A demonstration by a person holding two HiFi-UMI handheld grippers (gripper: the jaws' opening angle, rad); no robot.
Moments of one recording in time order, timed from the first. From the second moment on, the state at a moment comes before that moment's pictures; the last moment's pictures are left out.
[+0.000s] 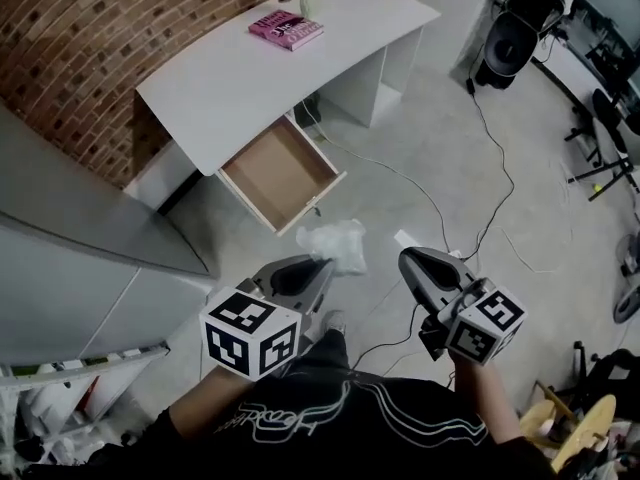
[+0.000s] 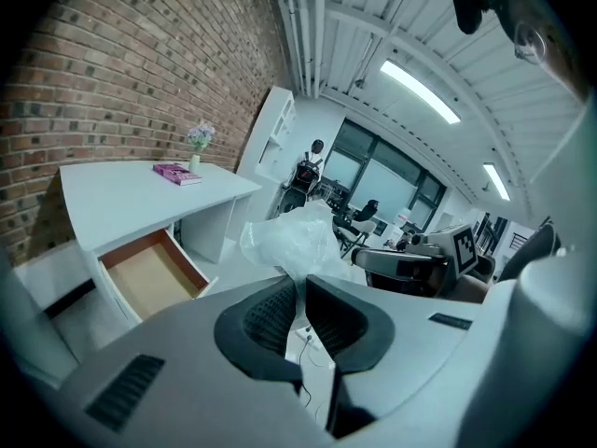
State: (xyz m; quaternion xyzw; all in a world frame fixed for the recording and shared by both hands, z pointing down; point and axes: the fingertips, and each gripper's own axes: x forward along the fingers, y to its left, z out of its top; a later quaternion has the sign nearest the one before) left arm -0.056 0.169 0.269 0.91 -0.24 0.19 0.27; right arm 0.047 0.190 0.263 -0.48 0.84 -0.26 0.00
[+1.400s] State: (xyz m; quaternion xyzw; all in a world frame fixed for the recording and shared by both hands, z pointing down) left arm -0.066 -0.135 0.478 0.76 -0.46 0.25 0.37; right arm 0.087 -0.088 0.391 -0.38 0.86 -0.34 -0.07
